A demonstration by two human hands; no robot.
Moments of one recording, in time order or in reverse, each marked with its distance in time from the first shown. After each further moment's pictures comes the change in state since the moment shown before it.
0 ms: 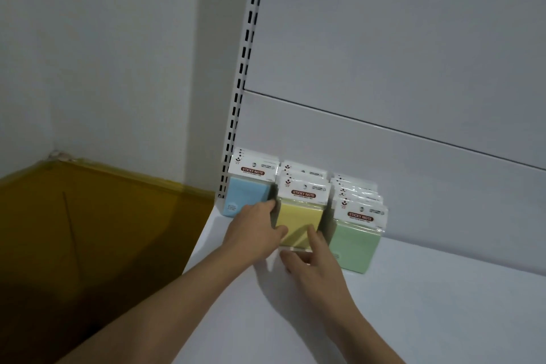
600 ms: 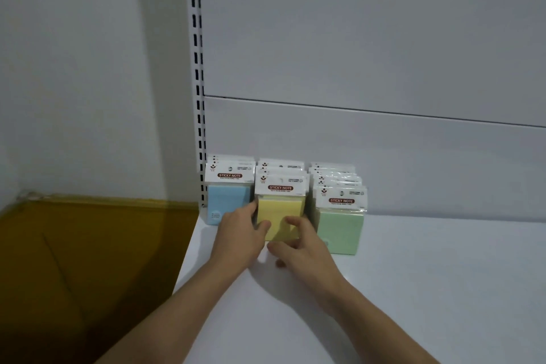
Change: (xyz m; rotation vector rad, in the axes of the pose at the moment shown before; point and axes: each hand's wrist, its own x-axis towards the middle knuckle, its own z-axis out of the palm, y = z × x) left_hand 0.000 -0.006 0.009 -0.043 0.079 0.040; right_hand 0.014 0.005 -0.002 0.089 0.026 0.189
